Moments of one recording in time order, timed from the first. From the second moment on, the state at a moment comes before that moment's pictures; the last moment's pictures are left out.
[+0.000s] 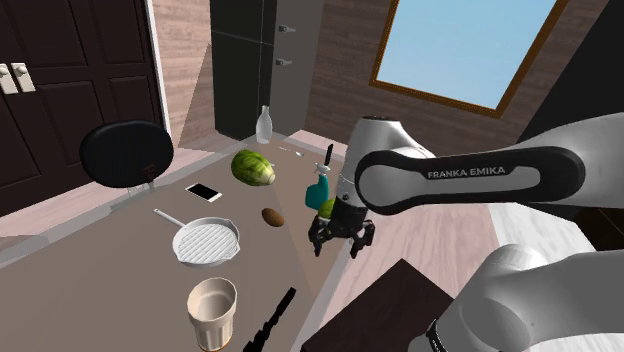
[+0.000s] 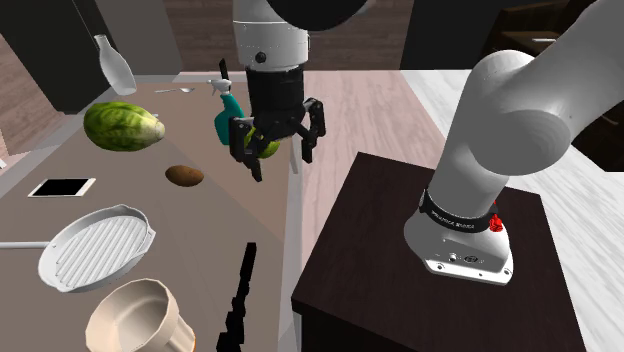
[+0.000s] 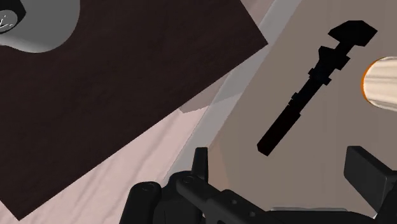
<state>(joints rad) 0.00 -0.67 0.37 -2.76 0.42 2.06 0.66</state>
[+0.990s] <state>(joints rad) -0.11 0.04 0.69 -2.71 0.27 2.74 1.32</state>
